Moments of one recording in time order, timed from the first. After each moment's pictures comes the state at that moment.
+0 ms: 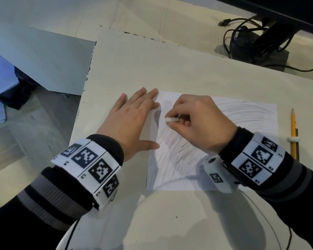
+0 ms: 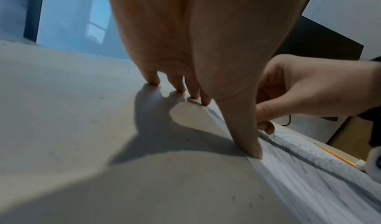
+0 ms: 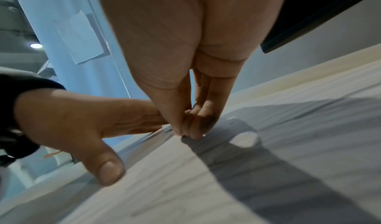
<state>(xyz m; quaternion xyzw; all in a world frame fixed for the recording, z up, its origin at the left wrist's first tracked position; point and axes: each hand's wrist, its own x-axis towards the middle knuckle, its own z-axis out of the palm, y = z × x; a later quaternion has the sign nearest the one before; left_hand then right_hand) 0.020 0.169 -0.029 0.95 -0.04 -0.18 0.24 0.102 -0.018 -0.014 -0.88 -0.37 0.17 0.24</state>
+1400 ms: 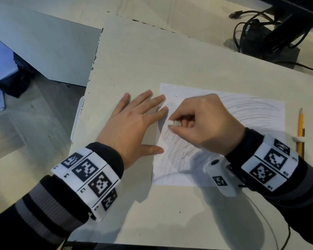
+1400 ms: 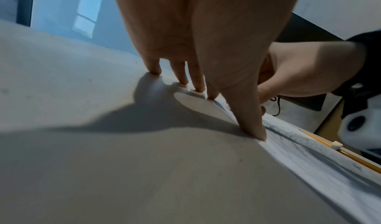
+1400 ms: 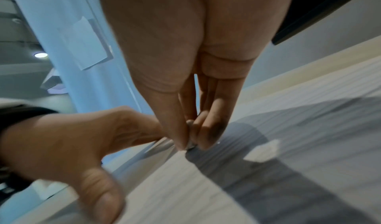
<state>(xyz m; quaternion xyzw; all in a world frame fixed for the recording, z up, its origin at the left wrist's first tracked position) -0.003 0.171 -0.039 0.96 -0.07 -0.14 0.25 0.095 -0.011 -0.007 -0.87 -0.35 0.22 0.25</state>
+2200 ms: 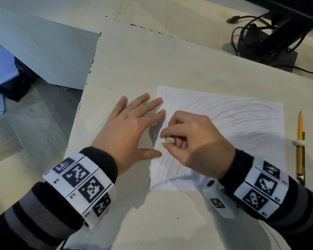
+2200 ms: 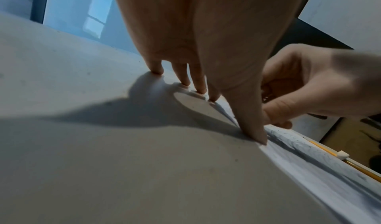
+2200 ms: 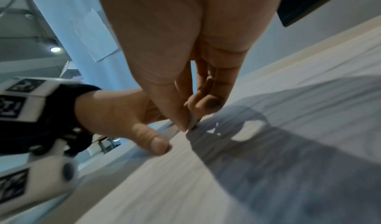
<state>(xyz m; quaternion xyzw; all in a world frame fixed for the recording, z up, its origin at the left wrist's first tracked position) -0.005 0.170 -0.046 0.95 -0.06 -0.11 0.27 0.064 -0.017 -0.015 -0.85 -0.39 0.22 0.27</state>
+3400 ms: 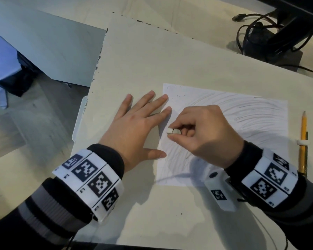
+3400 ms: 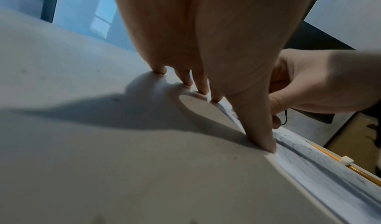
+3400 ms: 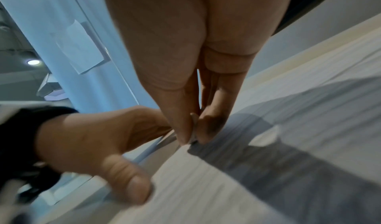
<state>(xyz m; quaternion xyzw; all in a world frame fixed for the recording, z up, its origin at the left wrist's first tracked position) -0.008 0.170 -0.042 0.96 -0.08 -0.14 0.24 0.074 -0.012 -0.011 -0.87 -0.34 0.23 0.29</state>
